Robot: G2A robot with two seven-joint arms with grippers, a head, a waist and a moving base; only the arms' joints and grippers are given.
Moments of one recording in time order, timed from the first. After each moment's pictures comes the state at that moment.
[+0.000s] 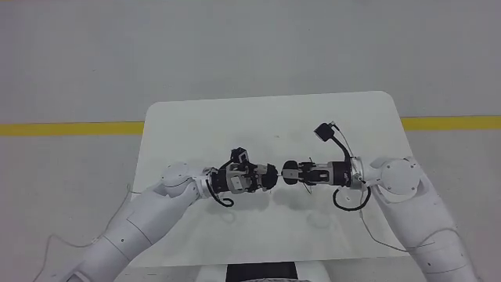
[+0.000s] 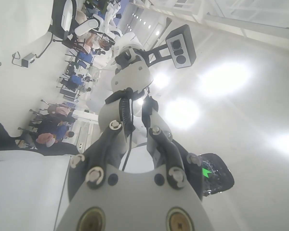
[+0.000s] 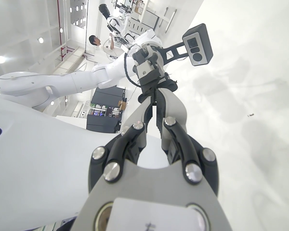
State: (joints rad) left arm 1.19 -1.06 -0.78 -1.41 -1.04 0.08 -1.03; right arm -1.43 -1.07 1.31 -1.73 0.15 -0.34 1.20
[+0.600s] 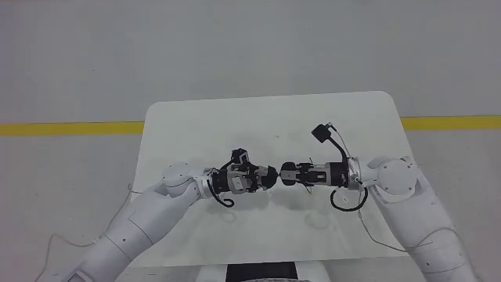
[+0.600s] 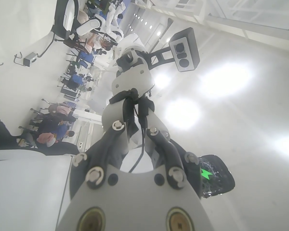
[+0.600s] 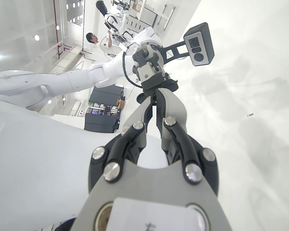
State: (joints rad) left arm 1.19 -1.07 -0.78 -1.39 -1.04 0.09 -1.03; right arm -1.42 -1.07 1.29 -1.73 0.13 -0.34 1.19
